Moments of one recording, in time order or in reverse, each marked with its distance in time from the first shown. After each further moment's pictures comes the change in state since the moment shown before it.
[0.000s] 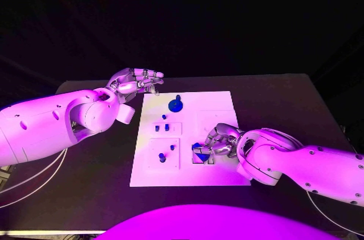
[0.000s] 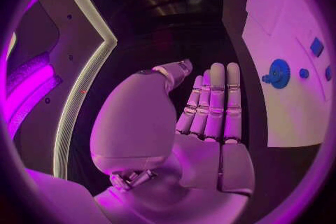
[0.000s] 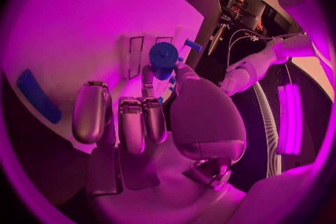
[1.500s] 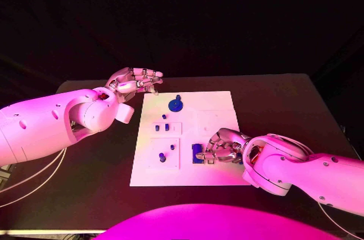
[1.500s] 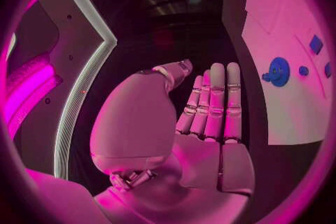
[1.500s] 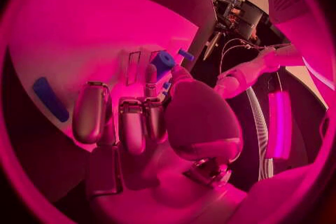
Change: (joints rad) left arm 0.000 -0.005 0.000 -0.001 -0.001 0.000 -0.001; left_hand 0.000 0.000 0.000 0.000 0.000 0.000 0.000 0.000 0.000 0.000 0.000 0.000 0.000 -0.004 -0.004 0.000 0.000 0.000 0.004 0.004 0.000 -0.001; right arm -0.024 -0.068 0.001 0.085 -0.071 0.014 0.033; right_hand 0.110 -0.001 -0.067 -0.003 -0.020 -0.015 -0.014 0.020 0.012 0.003 -0.003 0.000 -0.001 0.000 0.000 0.000 0.000 0.000 0.000 0.000 0.004 0.000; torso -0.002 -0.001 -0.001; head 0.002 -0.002
